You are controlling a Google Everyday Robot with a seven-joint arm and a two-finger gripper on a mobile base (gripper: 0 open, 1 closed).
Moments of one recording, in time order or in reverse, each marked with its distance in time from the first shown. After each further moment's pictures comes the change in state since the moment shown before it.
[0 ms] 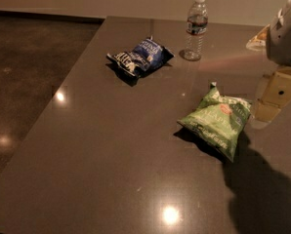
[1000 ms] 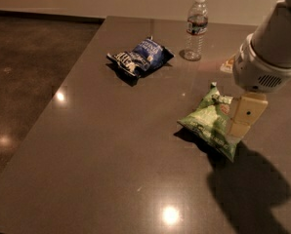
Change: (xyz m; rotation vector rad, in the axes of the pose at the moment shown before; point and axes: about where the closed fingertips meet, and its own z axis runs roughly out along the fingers) arm -0.012 0.007 0.067 -0.058 0.007 -0.066
